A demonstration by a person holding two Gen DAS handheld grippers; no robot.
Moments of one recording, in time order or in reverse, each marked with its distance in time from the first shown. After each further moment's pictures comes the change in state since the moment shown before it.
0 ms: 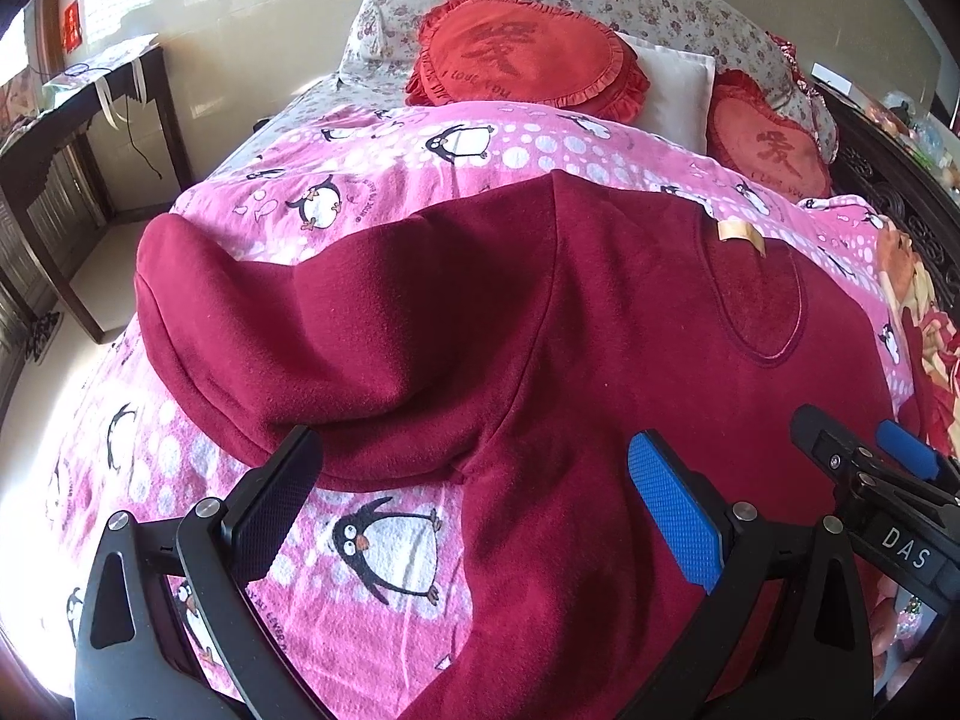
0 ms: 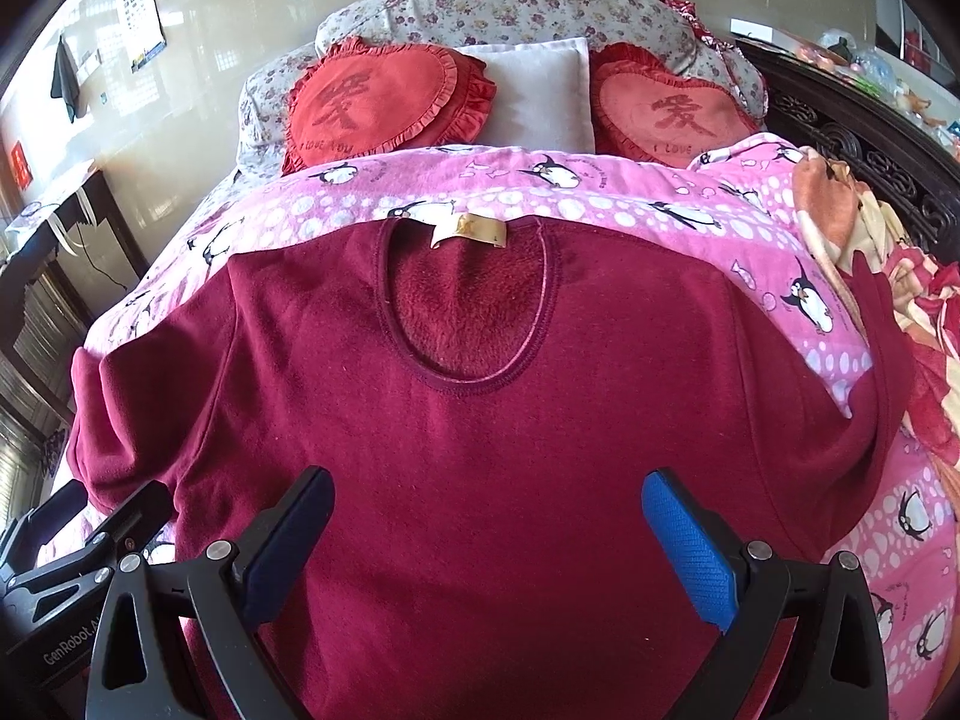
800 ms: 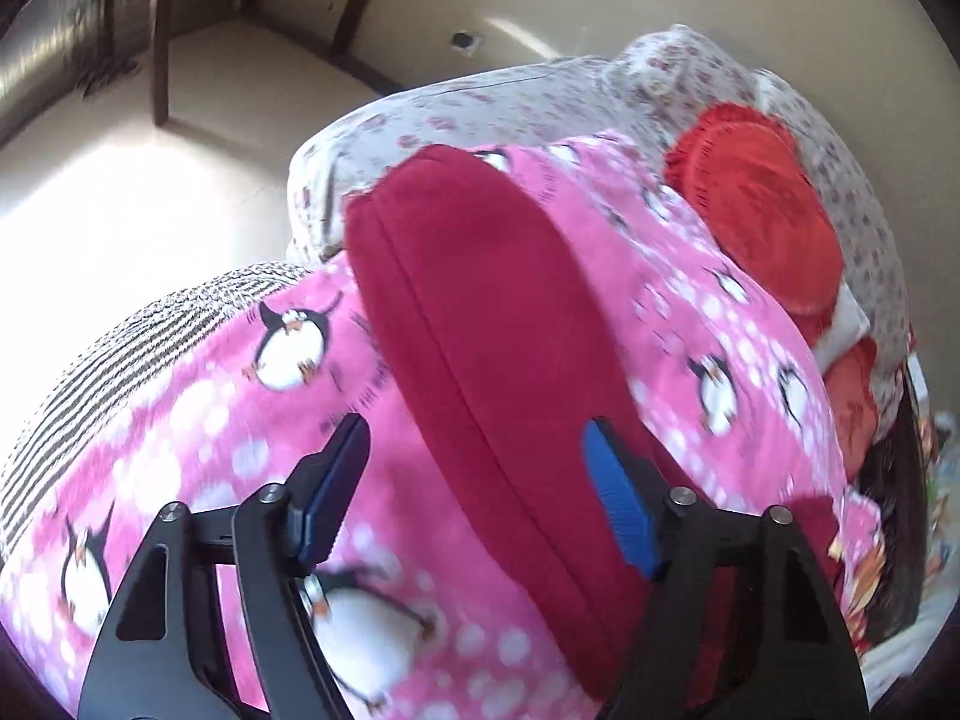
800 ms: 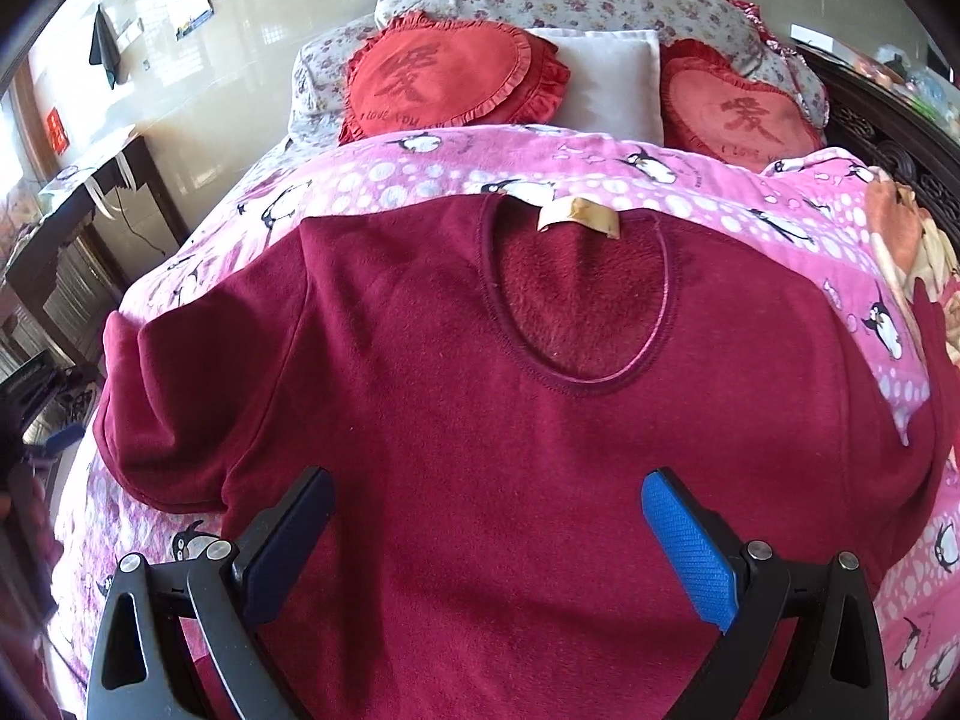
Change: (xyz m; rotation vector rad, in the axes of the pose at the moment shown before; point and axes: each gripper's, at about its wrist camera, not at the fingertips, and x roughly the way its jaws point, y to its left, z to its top) left arm 0.067 0.263 0.040 -0.660 0.059 -0.054; right arm 0.018 0.041 0.003 -0.079 0.046 0.091
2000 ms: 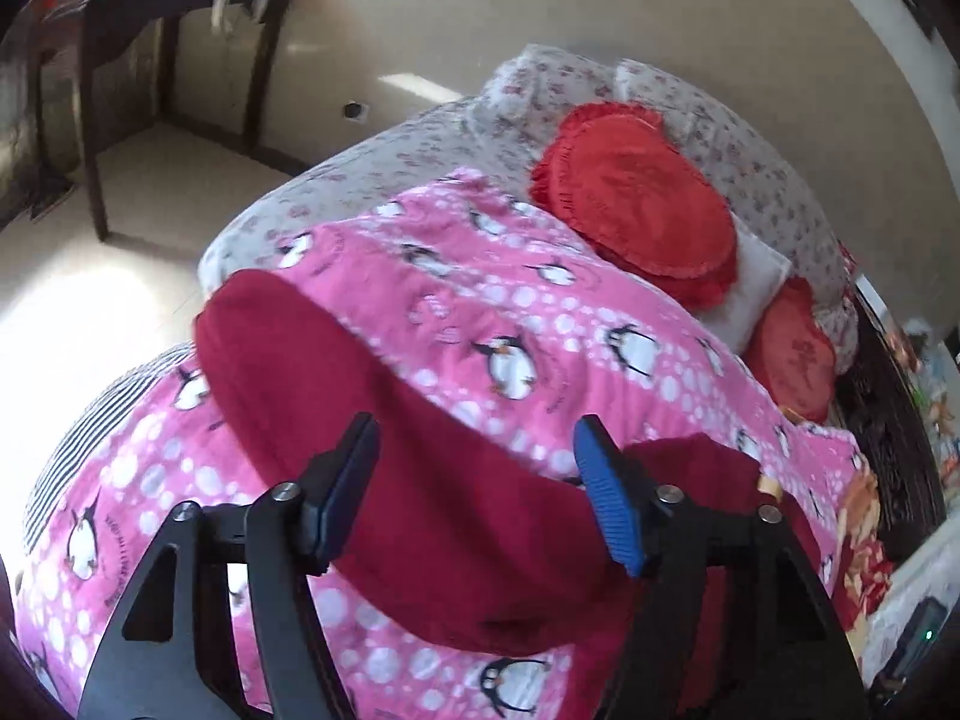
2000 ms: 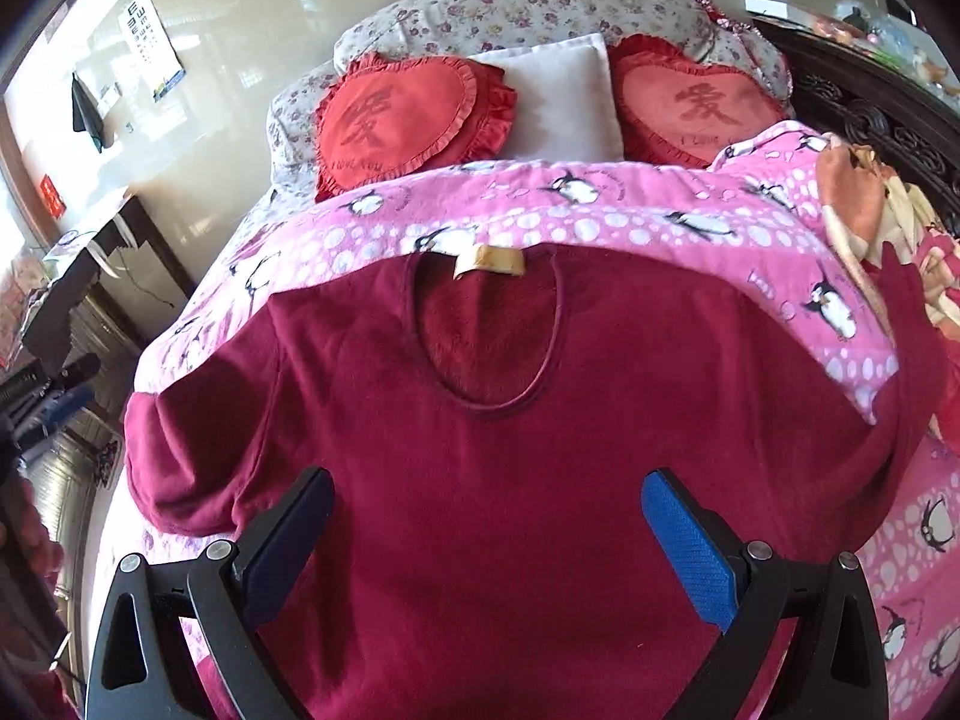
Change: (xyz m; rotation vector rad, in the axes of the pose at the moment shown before) left arm -0.083 -0.086 -0.042 0.210 -0.142 -0.069; right arm -0.040 -0.056 0.006 0.115 -0.036 0.062
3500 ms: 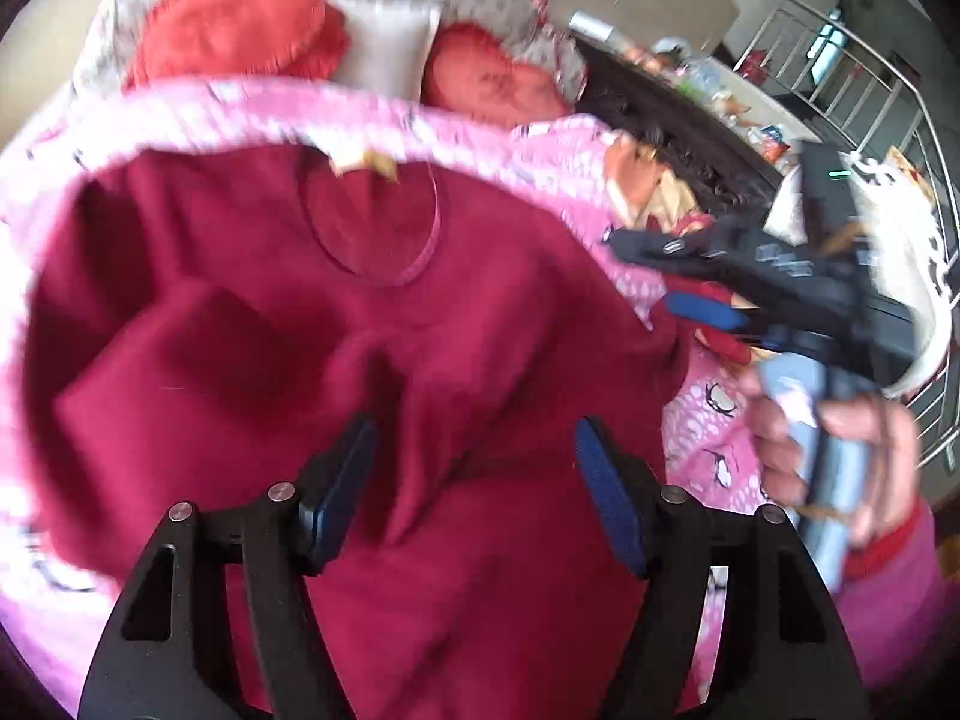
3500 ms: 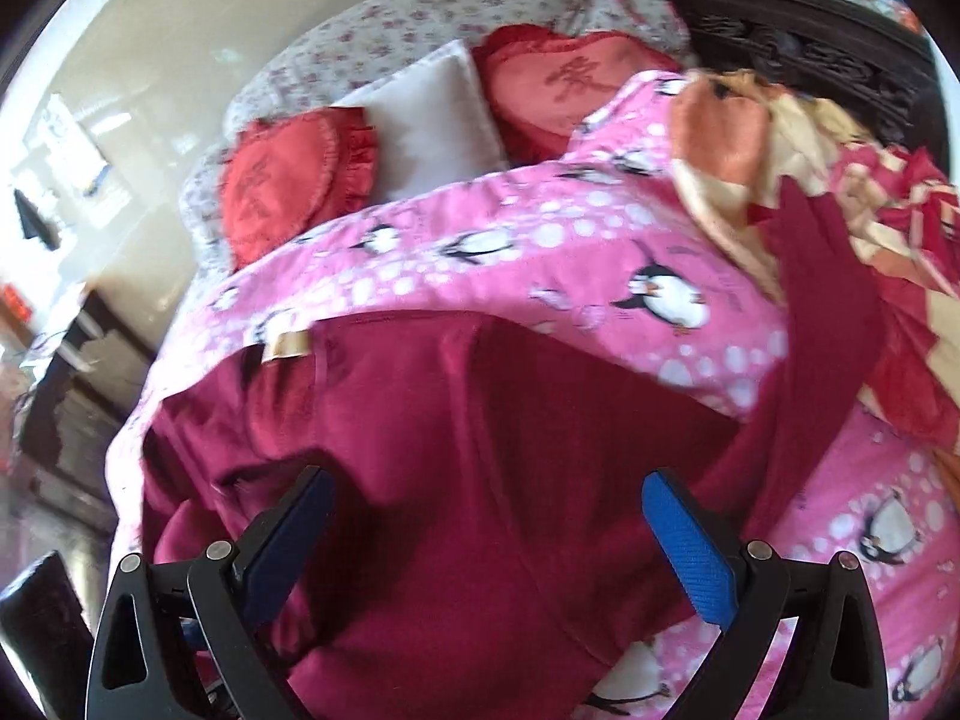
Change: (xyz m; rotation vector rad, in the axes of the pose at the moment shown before) left arm -0.011 -0.214 -0.203 0.624 0.279 -0.500; right arm -0.017 -0.141 0.024 0.190 -0.020 0.019
